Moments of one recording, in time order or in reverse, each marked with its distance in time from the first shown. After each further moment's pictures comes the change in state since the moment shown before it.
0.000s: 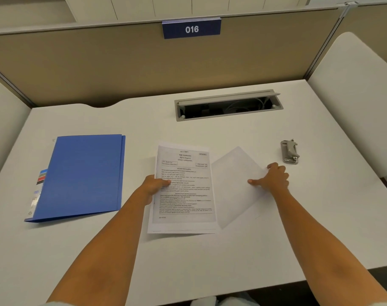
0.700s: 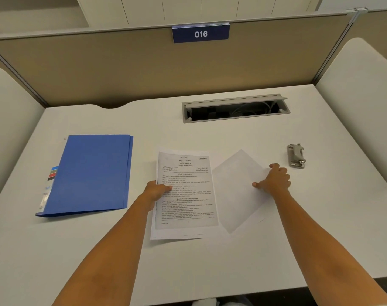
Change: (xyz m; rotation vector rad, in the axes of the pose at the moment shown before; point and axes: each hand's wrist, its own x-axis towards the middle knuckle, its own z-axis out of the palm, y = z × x) left_hand -0.011 -0.018 -0.006 -0.025 0.068 -0.011; right_hand -0.005 -0.012 0.005 -0.058 0.025 -0.030
